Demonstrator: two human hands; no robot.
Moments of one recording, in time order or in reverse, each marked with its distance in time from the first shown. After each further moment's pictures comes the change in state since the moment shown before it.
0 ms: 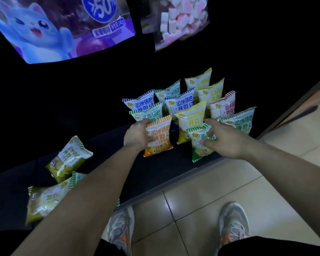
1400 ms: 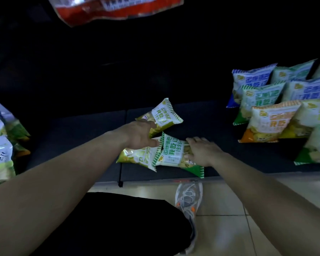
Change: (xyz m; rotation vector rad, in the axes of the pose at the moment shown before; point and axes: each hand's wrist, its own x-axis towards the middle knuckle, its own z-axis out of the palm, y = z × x) left_hand -0.135 -0.252 -0.171 0.305 -0.489 -0.162; right_hand 0.085 -0.254 0.262 -0.422 -0.399 -0.337
